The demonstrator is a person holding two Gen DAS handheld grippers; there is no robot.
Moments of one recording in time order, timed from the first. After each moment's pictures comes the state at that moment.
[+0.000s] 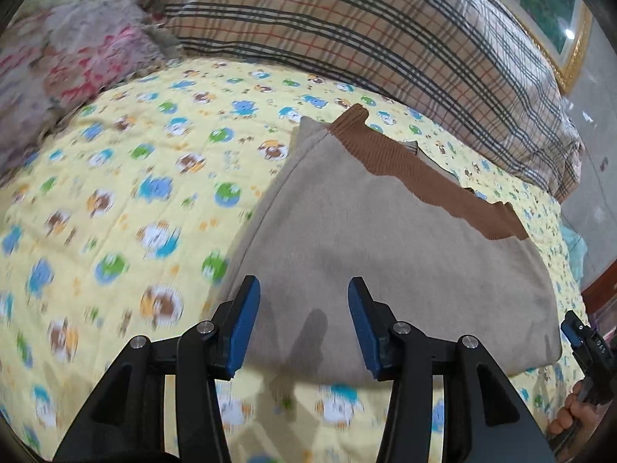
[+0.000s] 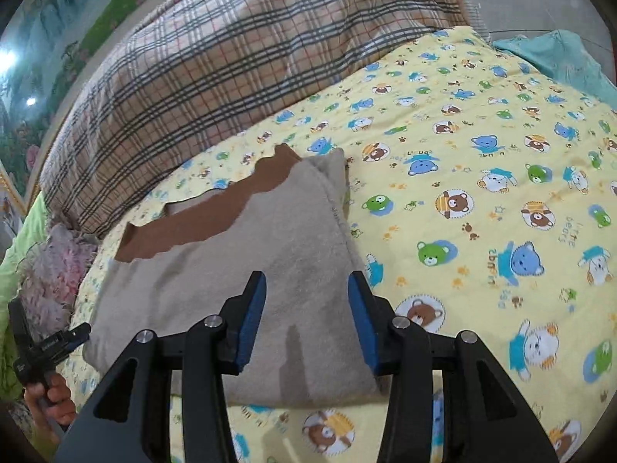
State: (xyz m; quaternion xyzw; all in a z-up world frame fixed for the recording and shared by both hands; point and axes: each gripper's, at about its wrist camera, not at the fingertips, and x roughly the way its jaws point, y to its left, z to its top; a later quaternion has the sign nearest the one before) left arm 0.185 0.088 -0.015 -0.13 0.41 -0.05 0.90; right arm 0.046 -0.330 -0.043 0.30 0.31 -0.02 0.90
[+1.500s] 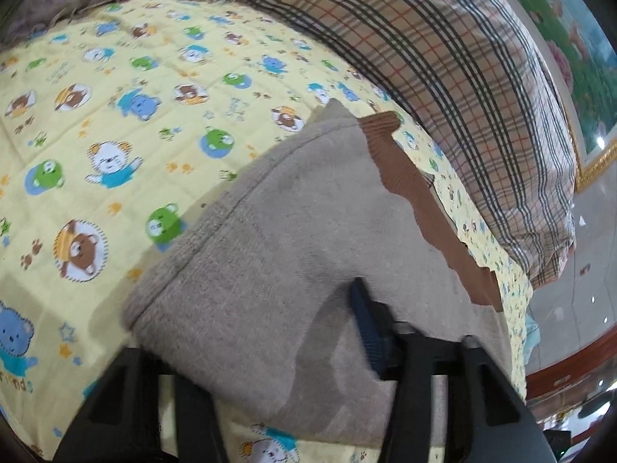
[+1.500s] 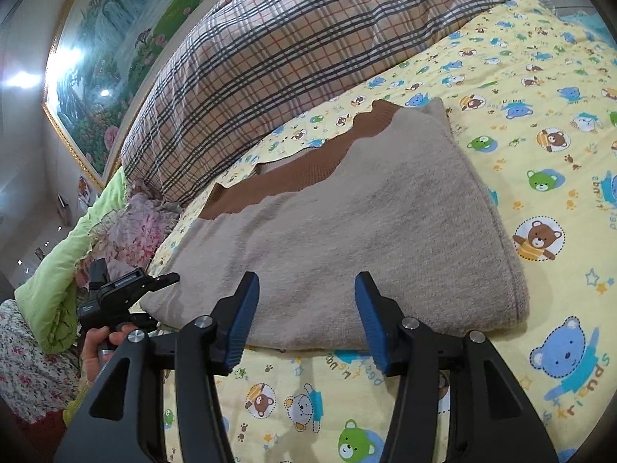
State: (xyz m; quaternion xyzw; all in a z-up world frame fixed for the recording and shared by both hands) left arm 0.232 0.088 -0.059 -0.30 0.41 -0.04 0.86; right arm 0.033 -0.286 -0.069 0.34 0.28 0.15 0.89
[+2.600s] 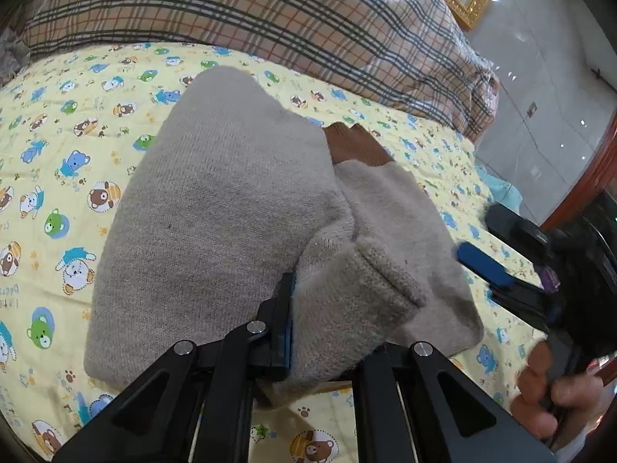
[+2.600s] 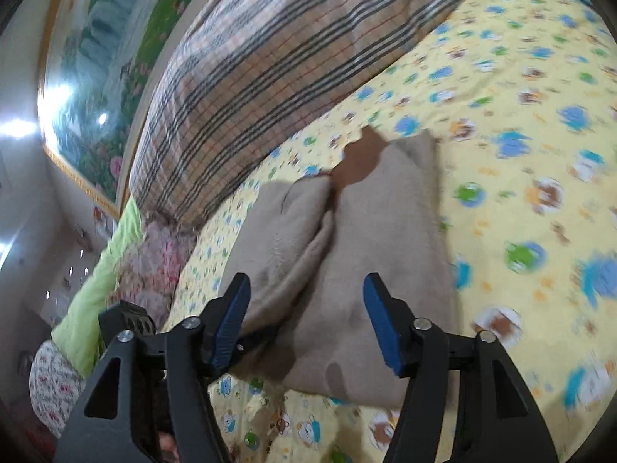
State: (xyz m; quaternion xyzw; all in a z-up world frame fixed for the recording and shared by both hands) left arm 0.180 -0.142 -0.032 -0.12 0.42 -0.22 0.87; right arm 0.079 -0.345 -0.034 0.39 0.31 0.18 0.85
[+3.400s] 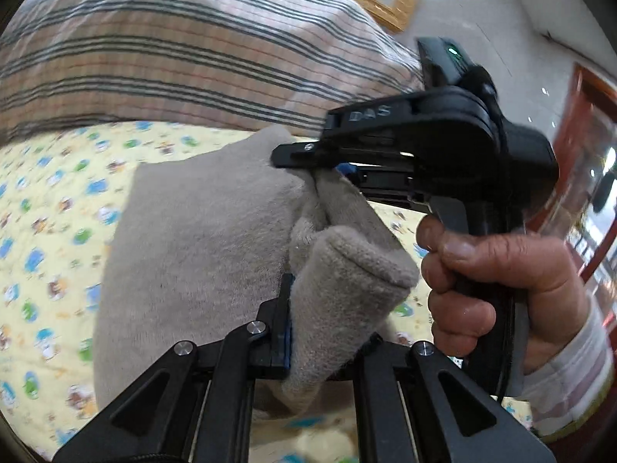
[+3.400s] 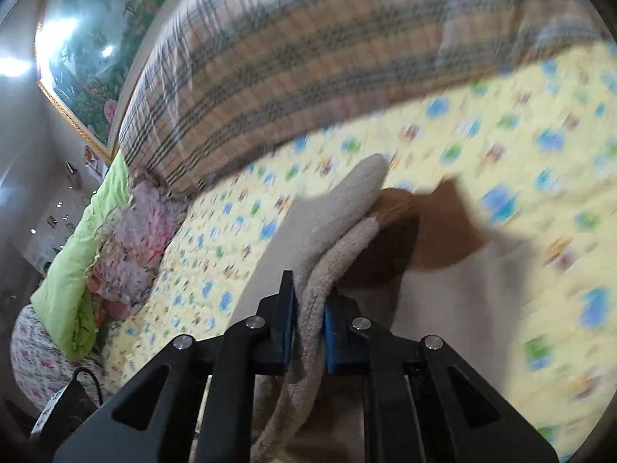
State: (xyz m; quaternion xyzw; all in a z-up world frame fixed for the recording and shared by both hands) left arm 0.162 -0.224 0.022 -0.05 0.34 -0.27 0.90; right arm 0.195 -0.350 0.018 0.29 0.37 0.21 0.86
